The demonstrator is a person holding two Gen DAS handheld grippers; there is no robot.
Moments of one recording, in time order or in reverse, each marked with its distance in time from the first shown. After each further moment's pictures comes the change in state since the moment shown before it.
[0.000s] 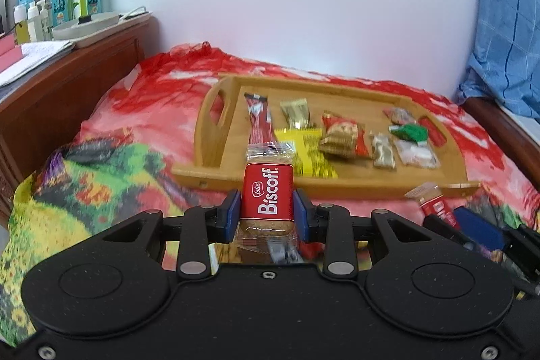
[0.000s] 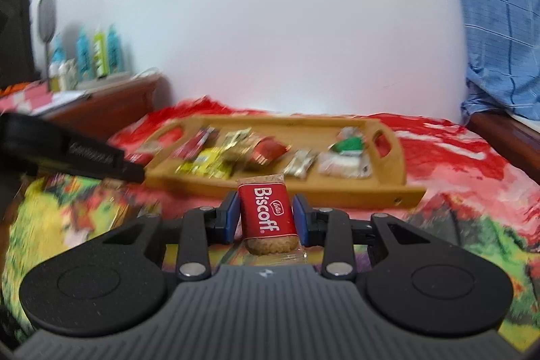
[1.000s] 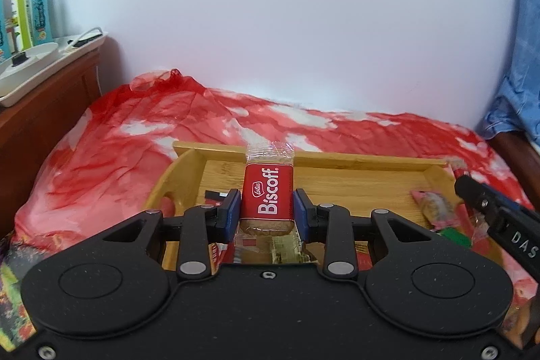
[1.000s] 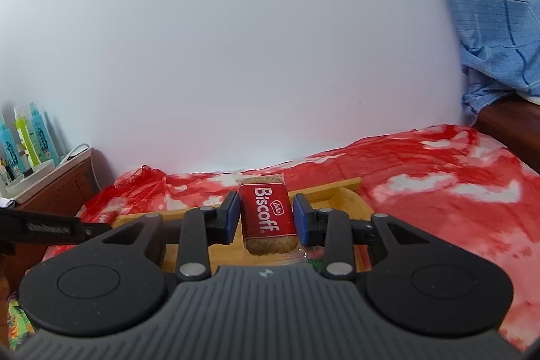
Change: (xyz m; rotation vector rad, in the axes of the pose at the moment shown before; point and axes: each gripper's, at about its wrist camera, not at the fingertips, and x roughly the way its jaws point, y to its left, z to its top) left arm 0.160 -0.029 0.125 0.015 0.034 0.005; right arm 0.160 -0.091 0.084 0.220 -0.048 -0.040
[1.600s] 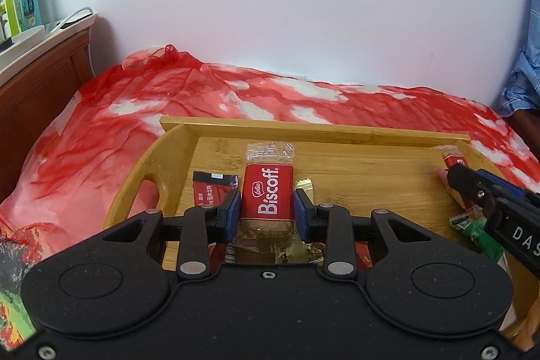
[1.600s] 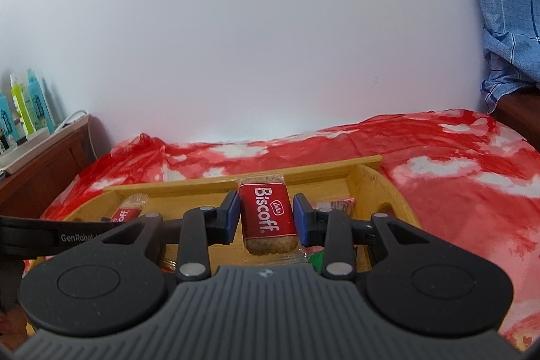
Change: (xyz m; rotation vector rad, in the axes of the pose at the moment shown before) left arm 0.039 -0.003 -0.015 0.020 0.056 0.024; right arm 0.035 0.009 -0.011 -0.047 0.103 0.005
